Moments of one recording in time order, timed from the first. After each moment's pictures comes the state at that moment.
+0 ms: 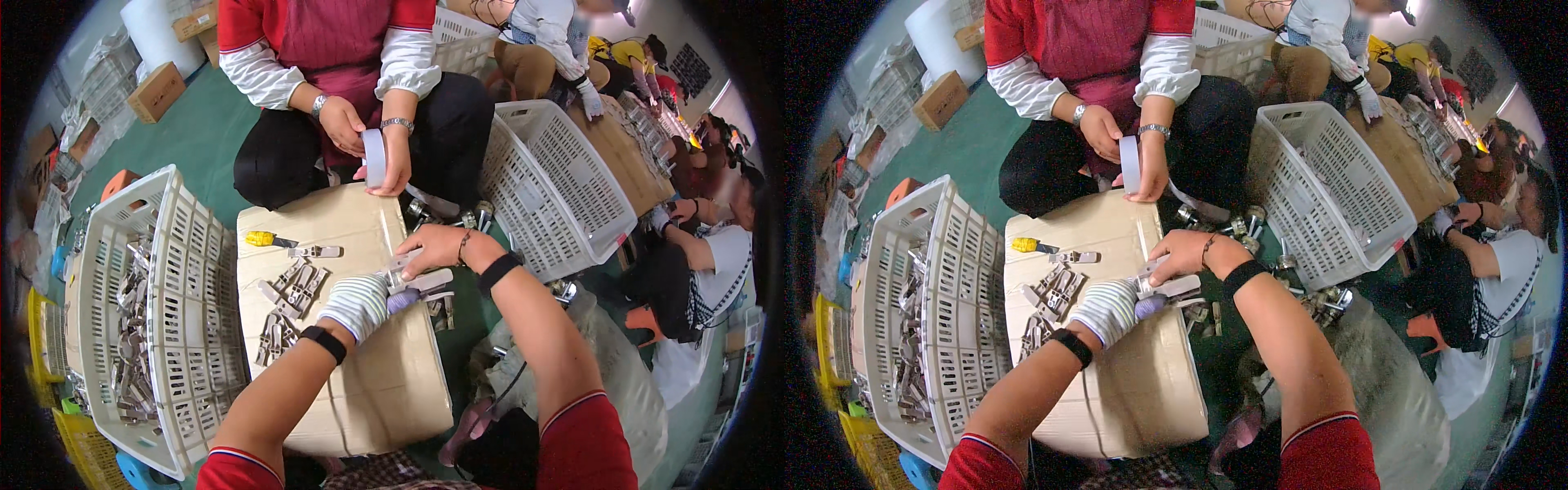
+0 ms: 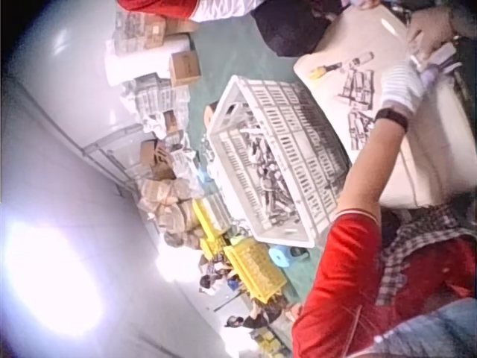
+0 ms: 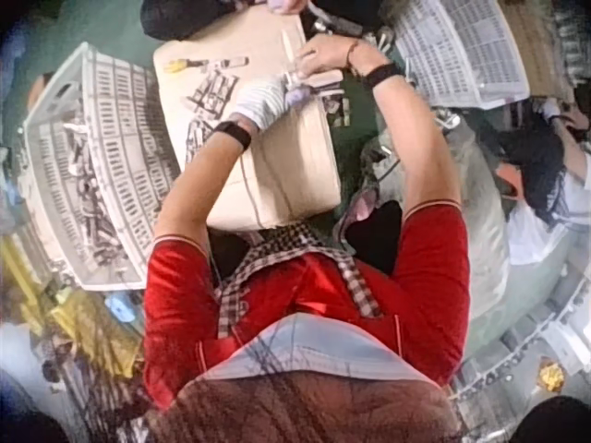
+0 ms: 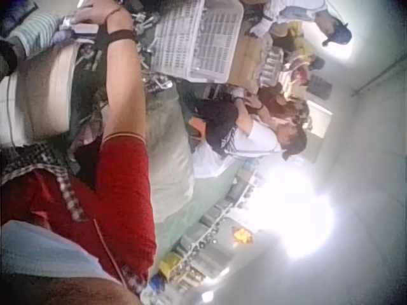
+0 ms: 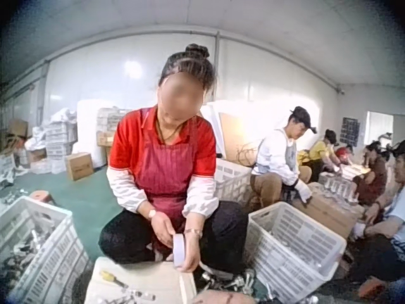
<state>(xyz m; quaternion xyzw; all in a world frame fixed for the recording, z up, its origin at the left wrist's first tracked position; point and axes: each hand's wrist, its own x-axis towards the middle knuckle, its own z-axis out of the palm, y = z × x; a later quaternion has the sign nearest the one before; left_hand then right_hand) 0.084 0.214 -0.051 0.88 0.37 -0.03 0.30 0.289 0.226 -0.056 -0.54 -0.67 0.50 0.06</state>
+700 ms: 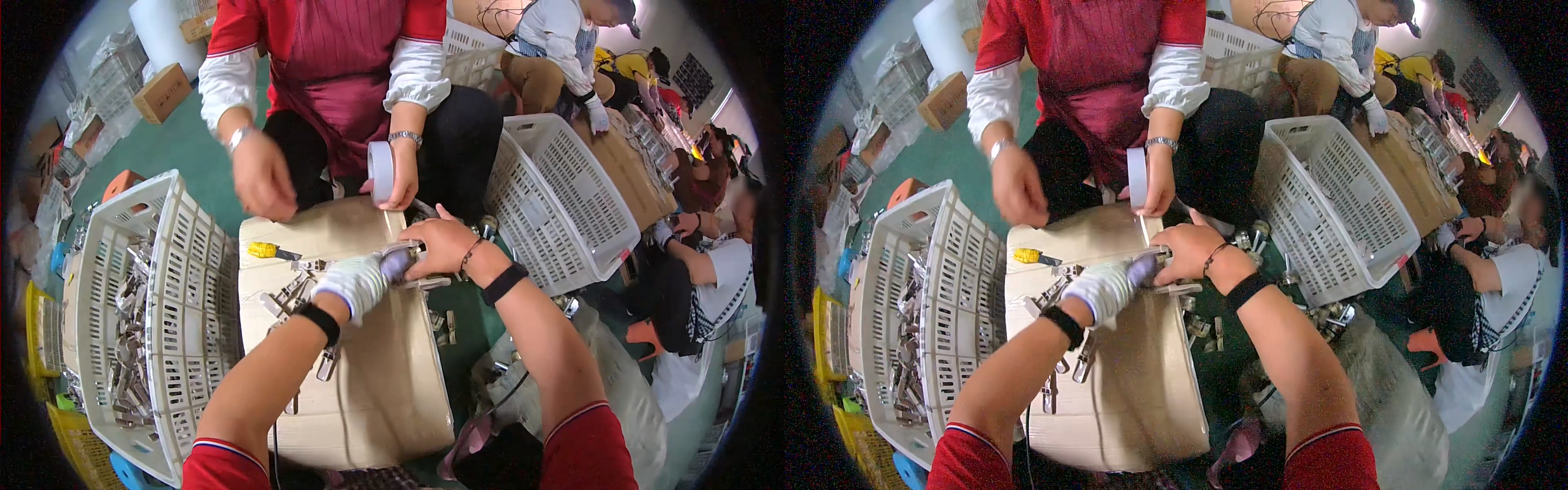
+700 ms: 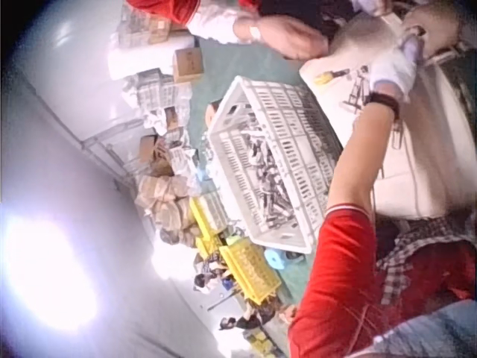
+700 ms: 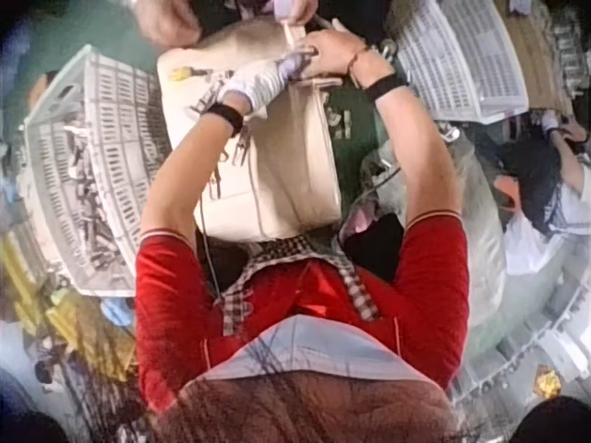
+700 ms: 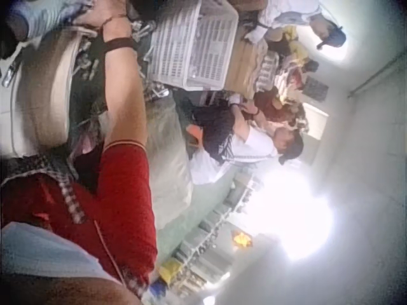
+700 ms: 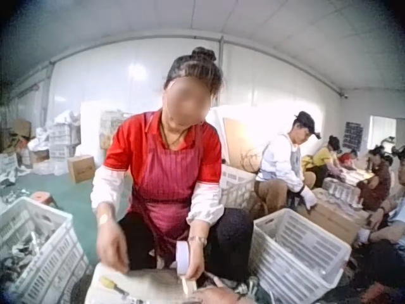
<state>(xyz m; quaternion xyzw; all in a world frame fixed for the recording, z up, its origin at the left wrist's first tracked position) 0.097 0.270 -0.056 0.89 0.36 0.00 0.29 0.290 0.238 -0.039 -0.60 -0.77 0.23 0.03</state>
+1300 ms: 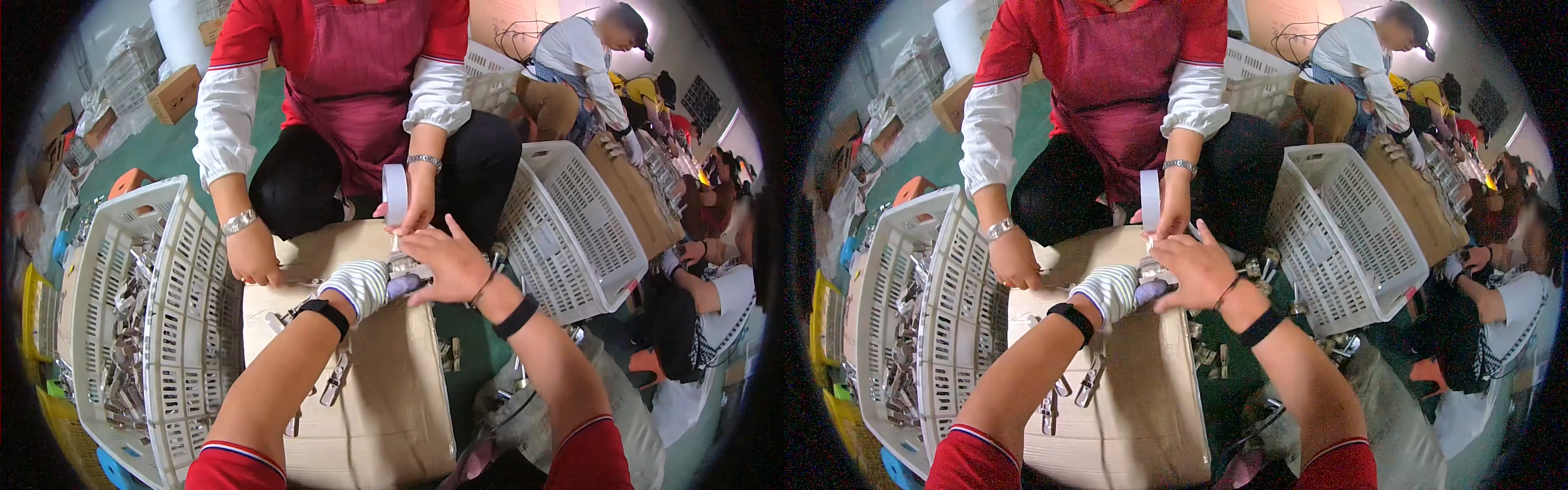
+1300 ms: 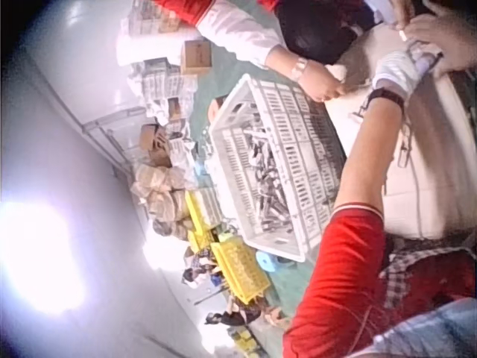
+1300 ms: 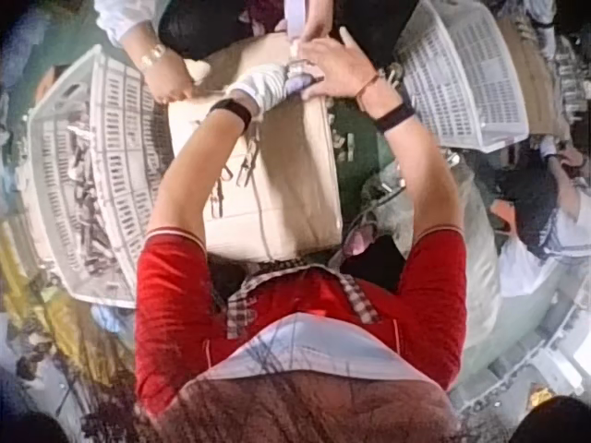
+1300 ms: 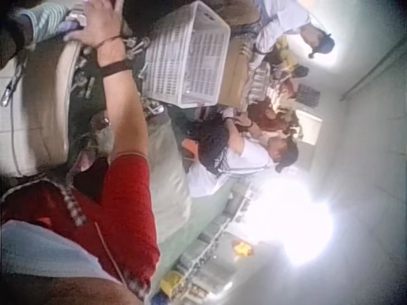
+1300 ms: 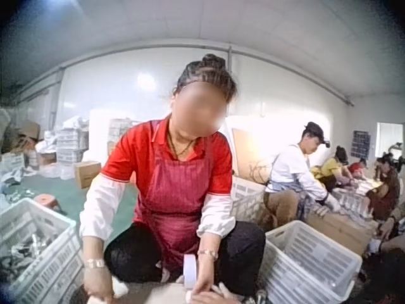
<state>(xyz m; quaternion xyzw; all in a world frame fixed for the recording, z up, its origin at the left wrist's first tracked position) 0.097 0.302 -0.067 0.91 0.32 0.08 0.25 0.279 0.242 -0.041 -0.54 -0.83 0.04 0.11</state>
